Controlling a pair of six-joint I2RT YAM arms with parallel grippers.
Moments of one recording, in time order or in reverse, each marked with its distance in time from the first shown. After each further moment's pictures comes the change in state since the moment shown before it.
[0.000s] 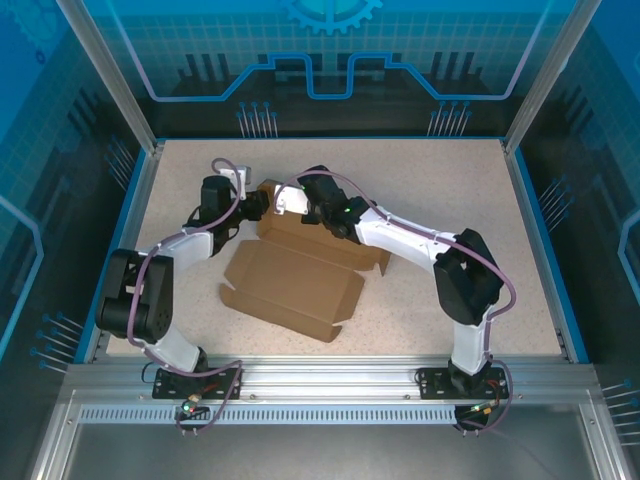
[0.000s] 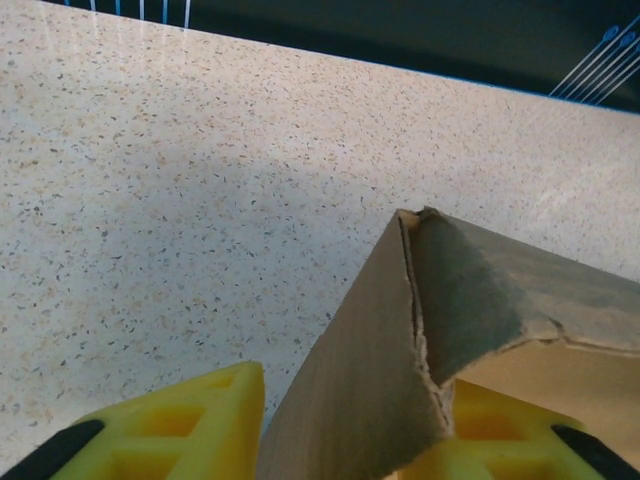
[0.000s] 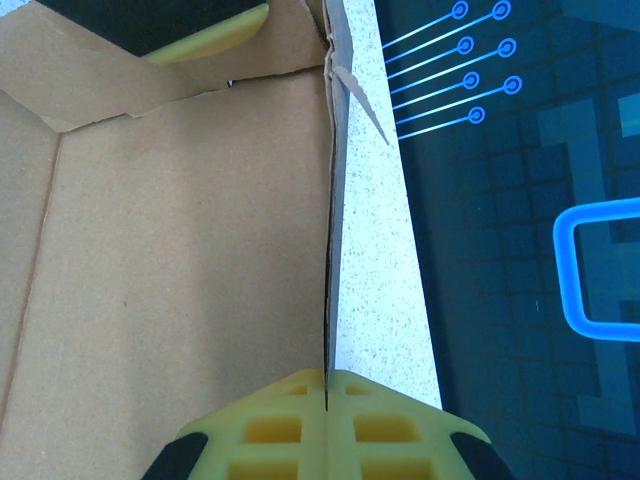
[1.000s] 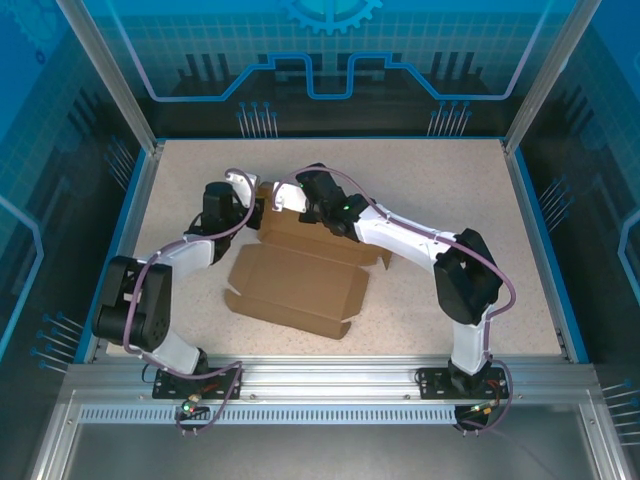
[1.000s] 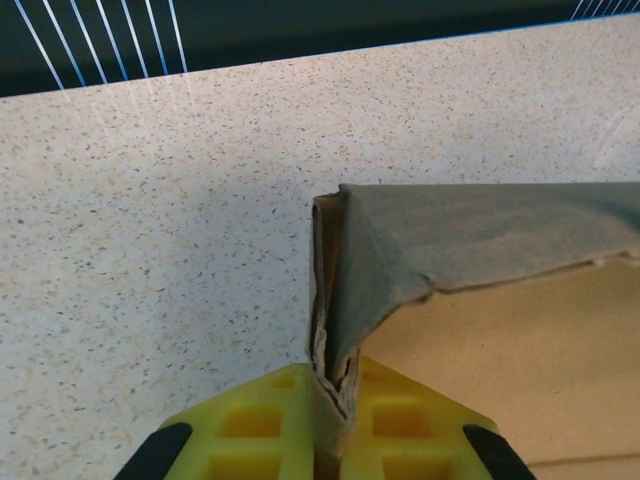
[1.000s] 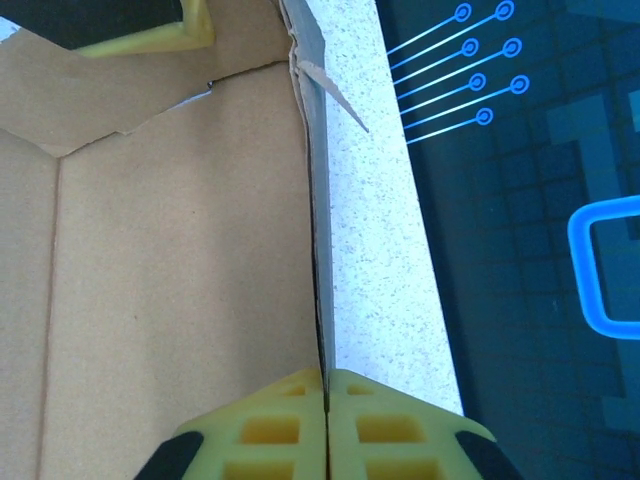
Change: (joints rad) left arm -0.030 -0.061 -0.073 0.029 -0.083 0.286; right arm 0.005 0.006 0.033 -0.047 -0.022 0.070
